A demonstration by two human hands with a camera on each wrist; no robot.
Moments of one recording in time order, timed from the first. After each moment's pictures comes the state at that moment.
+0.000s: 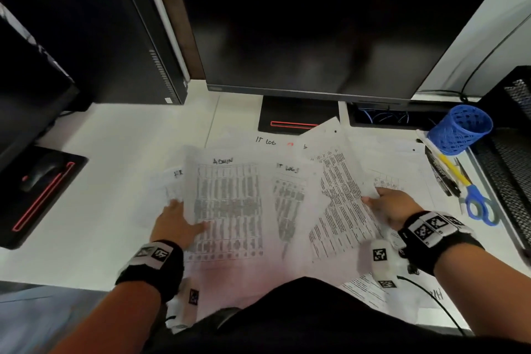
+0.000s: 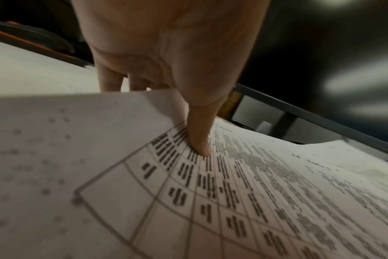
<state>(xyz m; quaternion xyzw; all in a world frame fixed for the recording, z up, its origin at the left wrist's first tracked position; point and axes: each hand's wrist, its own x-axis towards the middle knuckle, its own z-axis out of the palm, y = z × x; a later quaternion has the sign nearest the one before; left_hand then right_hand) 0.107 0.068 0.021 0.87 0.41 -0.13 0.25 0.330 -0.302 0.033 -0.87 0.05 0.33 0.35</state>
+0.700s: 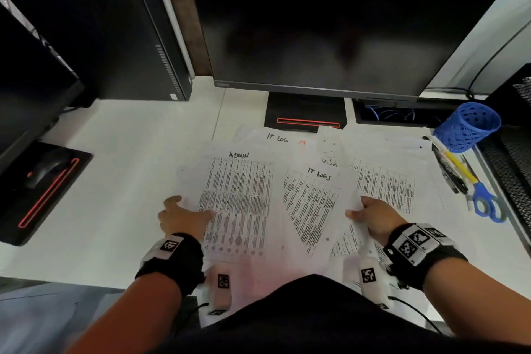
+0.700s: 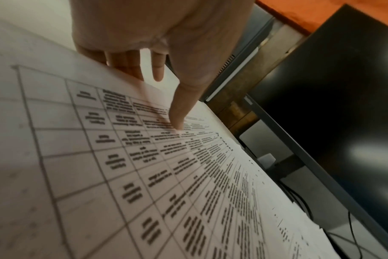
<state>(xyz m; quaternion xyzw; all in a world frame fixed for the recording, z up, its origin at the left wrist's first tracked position) 0.120 0.054 0.025 0.71 0.58 0.02 0.40 0.287 -0.271 0.013 -0.80 0.07 0.36 0.47</state>
